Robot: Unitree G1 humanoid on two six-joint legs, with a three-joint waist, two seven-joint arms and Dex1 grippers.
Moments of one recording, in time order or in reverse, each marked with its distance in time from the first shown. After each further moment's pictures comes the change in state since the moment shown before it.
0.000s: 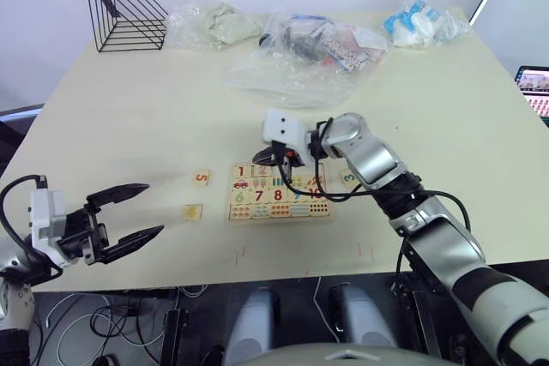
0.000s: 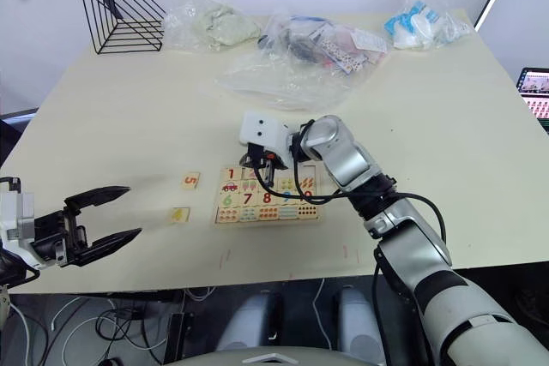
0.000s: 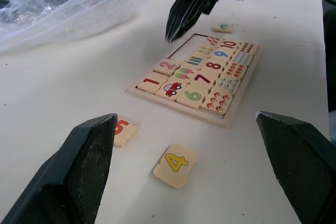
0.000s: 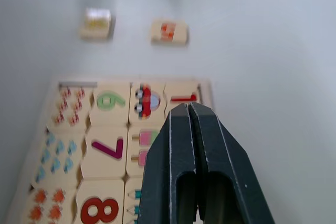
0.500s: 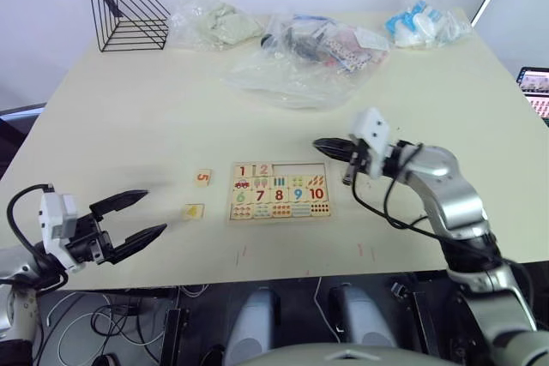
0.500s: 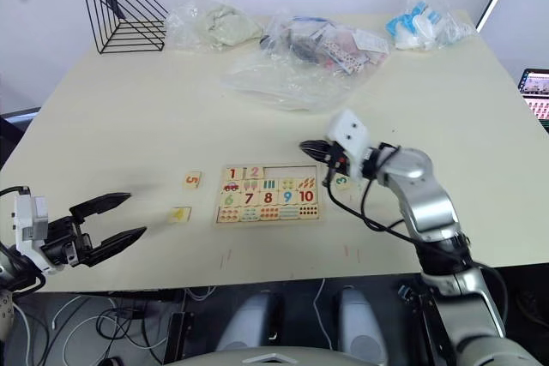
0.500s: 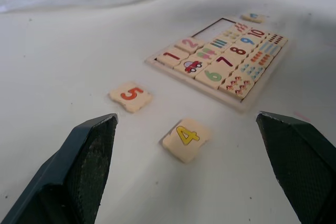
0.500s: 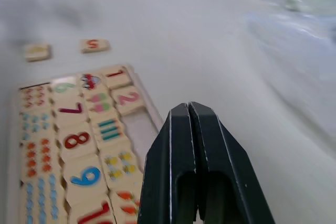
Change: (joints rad) left arm 0.045 -0.019 -0.003 -0.017 0.037 0.067 0.122; right arm 0.496 -0.202 -0.328 -0.500 0.173 0.036 -0.197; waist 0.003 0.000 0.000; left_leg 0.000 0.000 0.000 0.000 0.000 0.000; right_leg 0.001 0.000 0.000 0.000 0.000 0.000
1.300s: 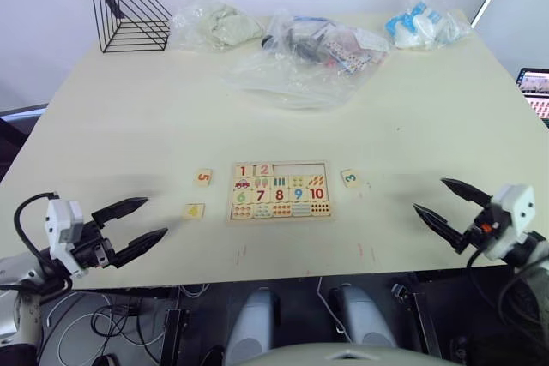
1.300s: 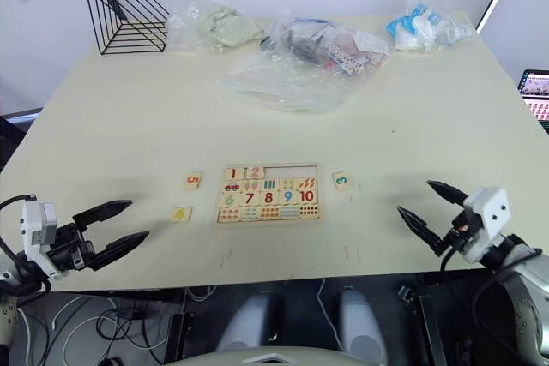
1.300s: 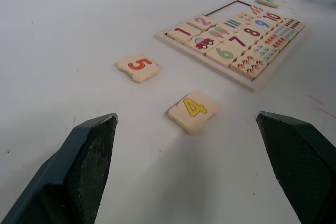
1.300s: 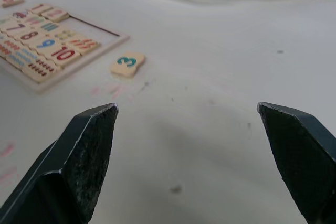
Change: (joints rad) left arm 0.008 -0.024 -0.006 0.051 0.048 -0.004 0.014; right arm 0.701 -0.162 -0.484 -0.114 0.282 -0.259 0.066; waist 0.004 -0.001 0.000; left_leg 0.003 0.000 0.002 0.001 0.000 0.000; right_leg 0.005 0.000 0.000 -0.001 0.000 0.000
